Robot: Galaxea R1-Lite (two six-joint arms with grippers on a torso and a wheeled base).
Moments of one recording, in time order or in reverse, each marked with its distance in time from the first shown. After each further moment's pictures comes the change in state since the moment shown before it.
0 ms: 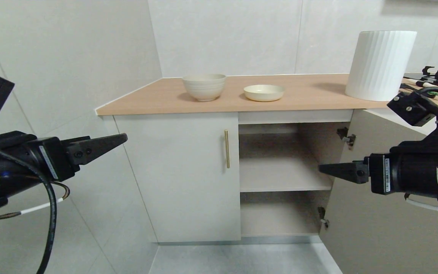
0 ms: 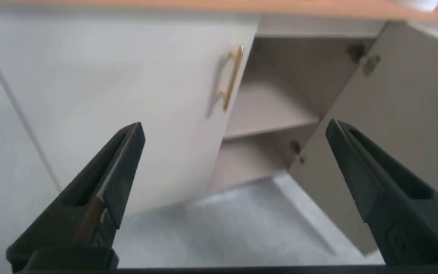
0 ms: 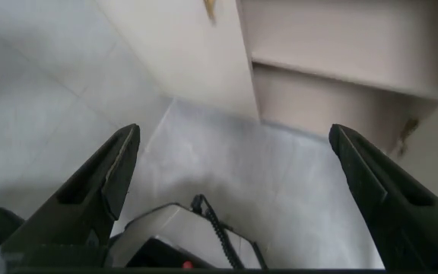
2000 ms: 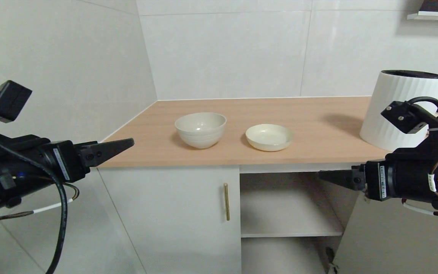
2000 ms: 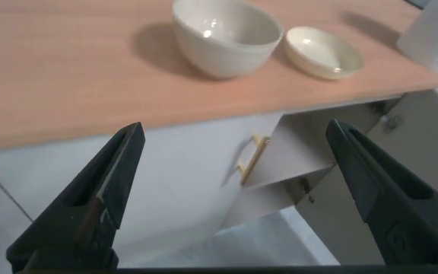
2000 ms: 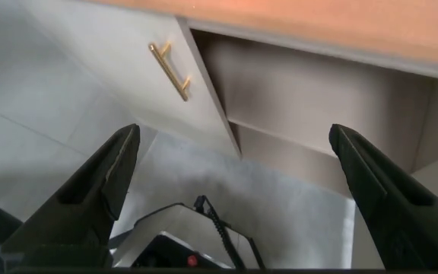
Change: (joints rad) left arm 0.000 0.041 0.006 -0.006 0.001 -0.006; right arm -0.016 0.016 0.036 -0.023 0.004 -0.026
